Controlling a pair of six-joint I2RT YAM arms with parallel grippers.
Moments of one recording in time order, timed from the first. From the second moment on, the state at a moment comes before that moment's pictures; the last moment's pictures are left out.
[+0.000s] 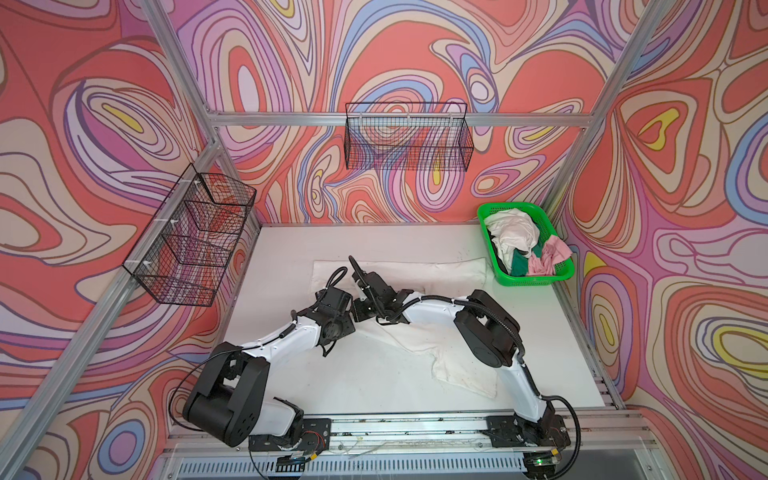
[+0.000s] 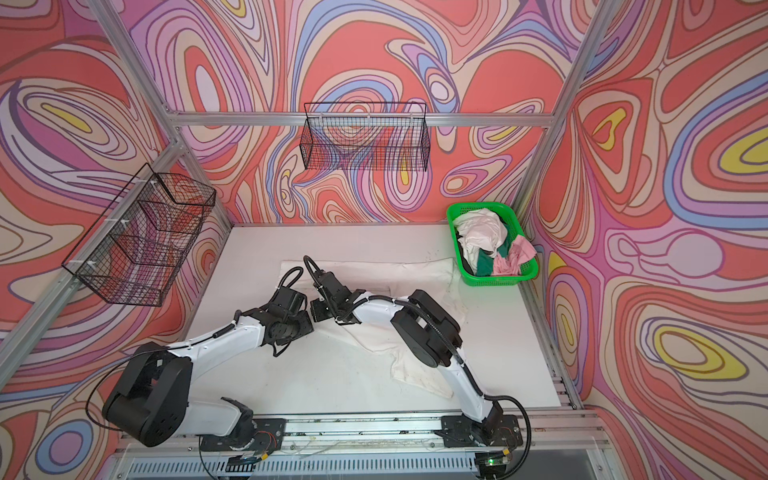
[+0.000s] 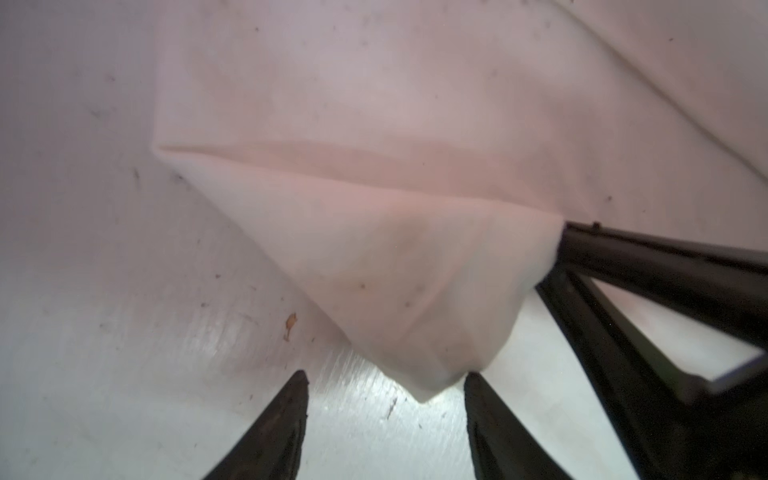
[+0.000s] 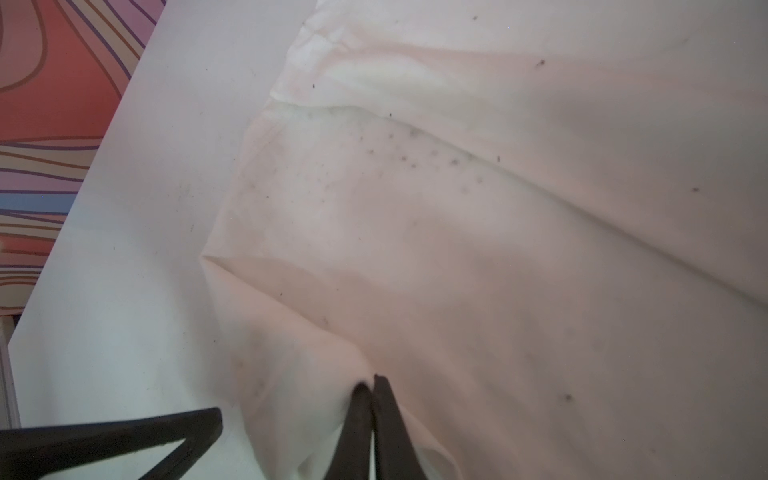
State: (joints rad) left arm -0.41 1.42 0.68 -0.40 -0.14 -0.82; right arm 0.88 2.23 1.56 -0.09 -0.15 0.50
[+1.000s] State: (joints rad) left arm -0.45 1.37 0.69 -0.39 -0.18 -0.78; right arm 0.88 2.23 1.55 -0.07 -0.16 0.50
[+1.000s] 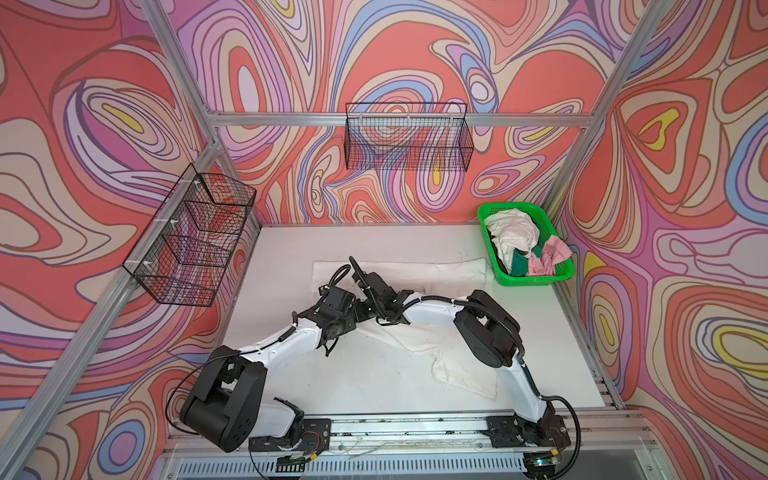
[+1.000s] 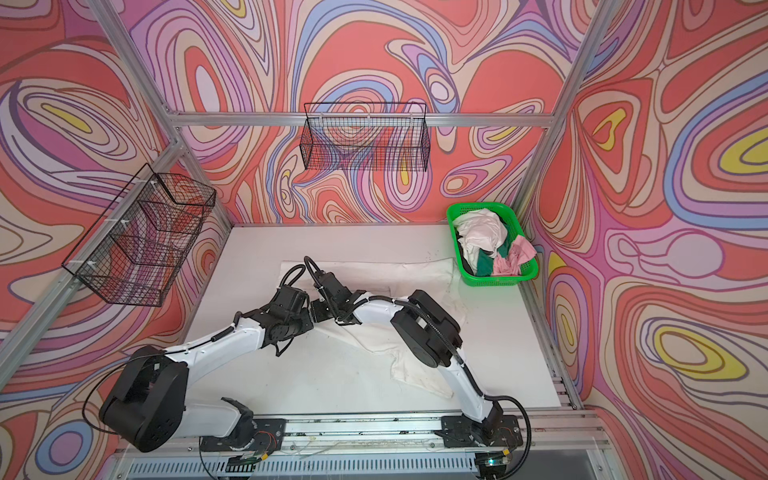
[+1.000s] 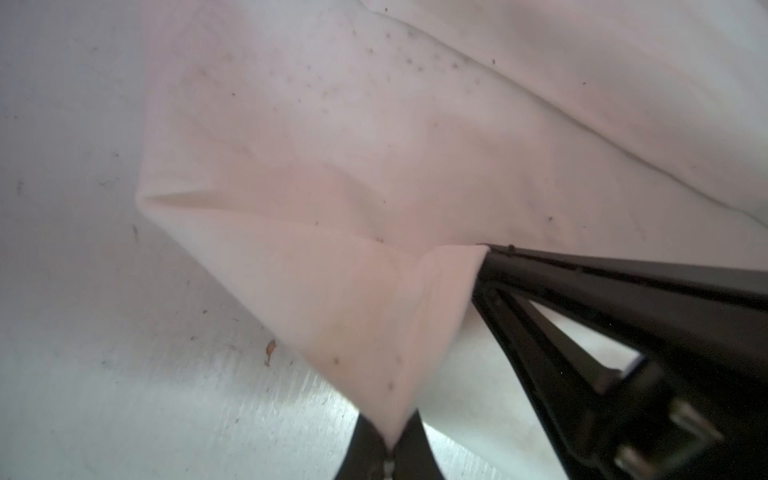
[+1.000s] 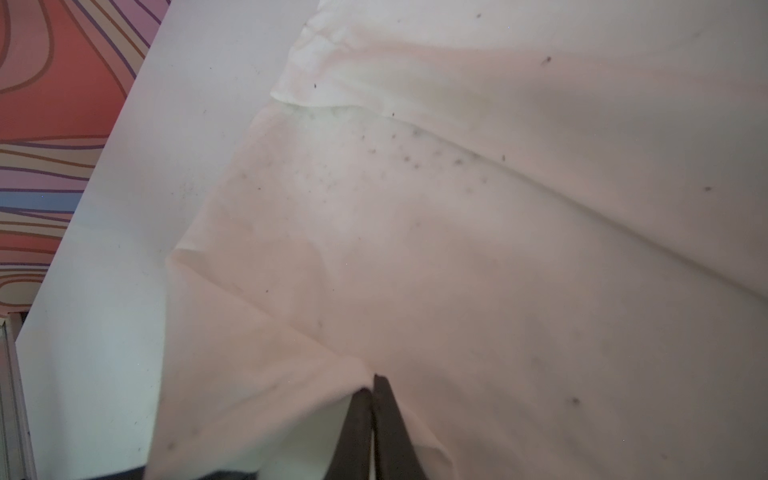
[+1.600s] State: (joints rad) left arm -0.45 1.34 0.69 -0.45 -0.17 -0.75; right arm 0.88 2.23 1.55 -0.07 -0.18 0.50
